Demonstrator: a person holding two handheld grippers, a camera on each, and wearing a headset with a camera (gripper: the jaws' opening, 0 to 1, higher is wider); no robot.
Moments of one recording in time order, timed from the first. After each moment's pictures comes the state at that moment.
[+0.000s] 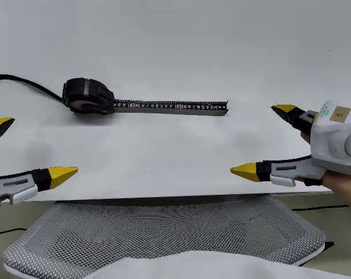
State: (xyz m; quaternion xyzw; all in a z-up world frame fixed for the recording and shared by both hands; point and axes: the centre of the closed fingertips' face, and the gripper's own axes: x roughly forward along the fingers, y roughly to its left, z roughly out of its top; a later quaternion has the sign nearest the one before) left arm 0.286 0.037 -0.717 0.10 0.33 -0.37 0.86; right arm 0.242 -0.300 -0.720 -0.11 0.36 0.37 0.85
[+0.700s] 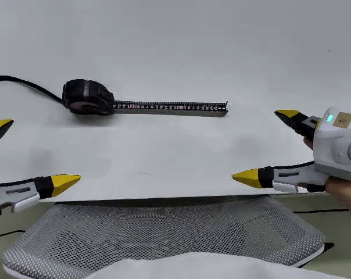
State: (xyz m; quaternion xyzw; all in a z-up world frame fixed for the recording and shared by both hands) left arm 0.283 0.032 -0.716 0.12 0.33 -0.38 0.86; right arm 0.235 -0.304 -0.722 -0.10 0.37 0.36 0.85
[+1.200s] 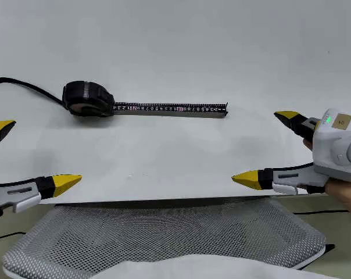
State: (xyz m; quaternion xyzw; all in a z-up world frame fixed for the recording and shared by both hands) left arm 0.285 0.028 -0.715 0.11 0.33 -0.38 0.86; right arm 0.238 -0.303 -0.721 -0.10 0.37 0.36 0.85
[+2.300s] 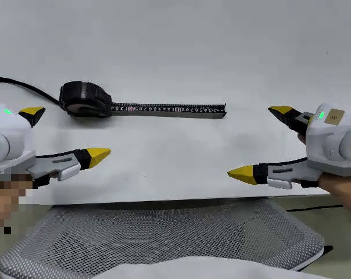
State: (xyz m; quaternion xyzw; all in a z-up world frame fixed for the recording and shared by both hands) left arm 0.324 -0.018 -0.737 0.09 0.34 -0.35 0.87; right arm 0.246 -0.300 -0.723 -0.11 0.36 0.37 0.85
